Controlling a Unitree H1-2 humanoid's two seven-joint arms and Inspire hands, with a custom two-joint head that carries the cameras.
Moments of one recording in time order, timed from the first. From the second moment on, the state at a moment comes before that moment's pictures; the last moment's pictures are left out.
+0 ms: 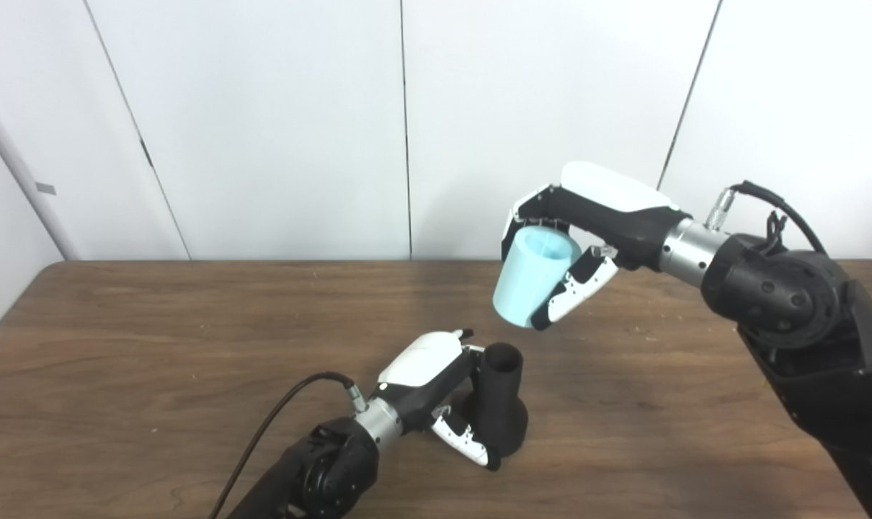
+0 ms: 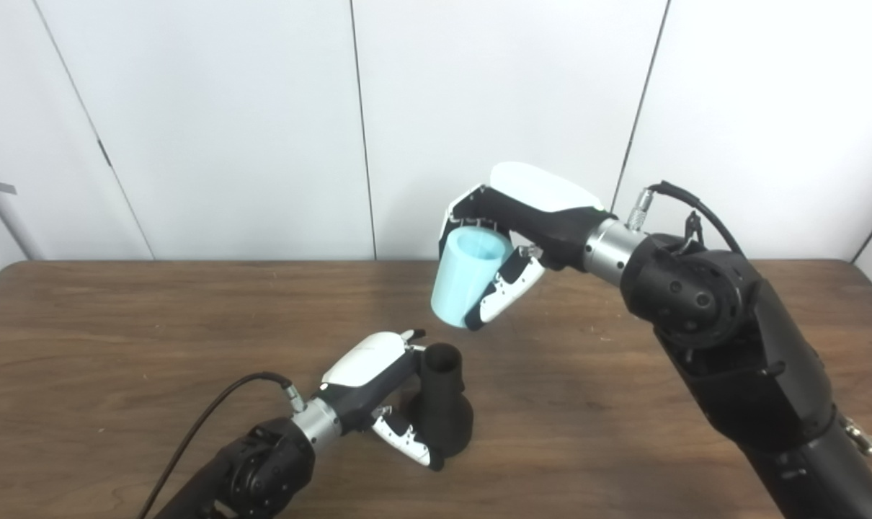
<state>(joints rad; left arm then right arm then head) -0.44 0.22 -0.54 0.10 0.61 0.03 -0.21 -0.75 -0.51 0.29 -0.32 -0.45 0.30 0.67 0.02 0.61</state>
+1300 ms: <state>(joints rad) -0.44 0.22 -0.54 0.09 0.61 0.04 -0.22 -0.75 -0.47 0.37 -0.31 -0.51 0.33 0.77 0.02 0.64</state>
